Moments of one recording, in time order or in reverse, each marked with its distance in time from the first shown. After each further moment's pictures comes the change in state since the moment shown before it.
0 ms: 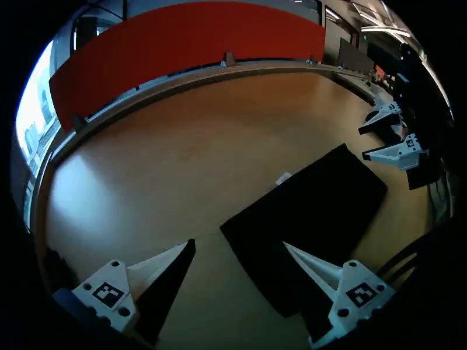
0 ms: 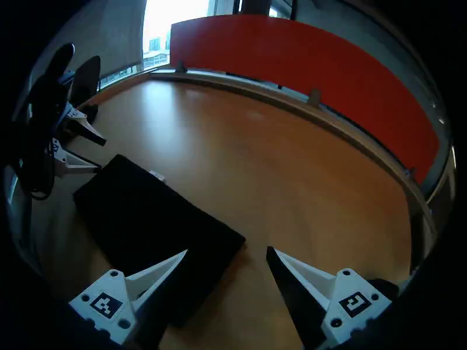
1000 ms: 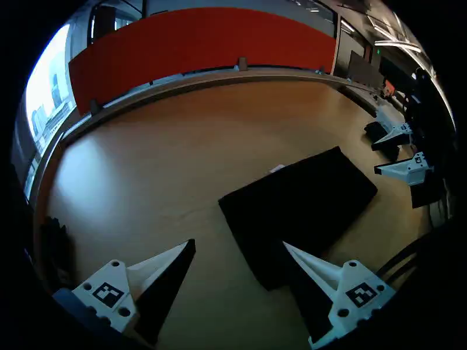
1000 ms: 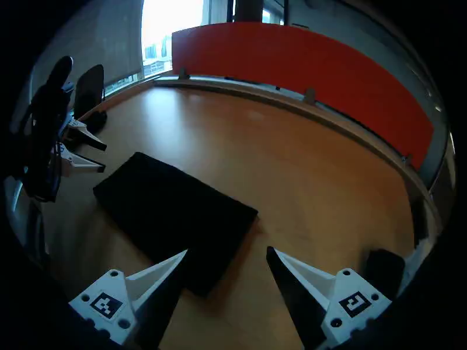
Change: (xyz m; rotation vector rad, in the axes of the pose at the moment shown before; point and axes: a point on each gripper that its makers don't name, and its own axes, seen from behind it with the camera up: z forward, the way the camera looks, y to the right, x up) left arm -0.028 0.012 -0.038 0.034 0.025 -0.099; right arm -0.027 -0.026 -0.046 0.017 0.024 0.050
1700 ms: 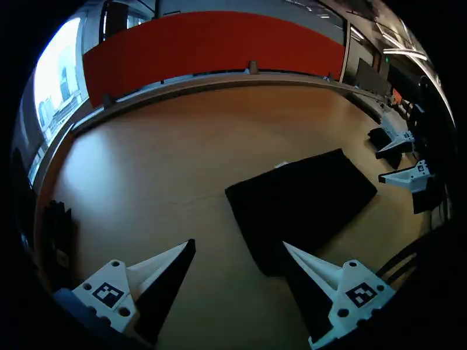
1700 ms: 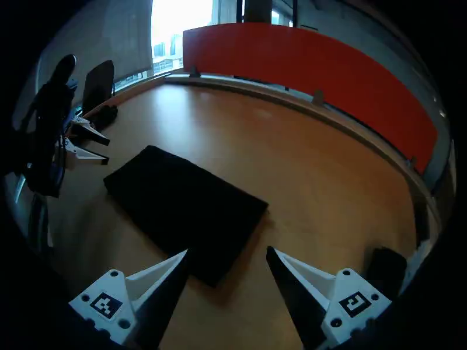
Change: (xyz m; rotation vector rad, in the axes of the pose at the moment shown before) left arm -0.016 -0.005 -0.019 0.042 0.026 -0.054; right arm -0.013 -0.011 -0.008 0.051 -0.005 -0.045
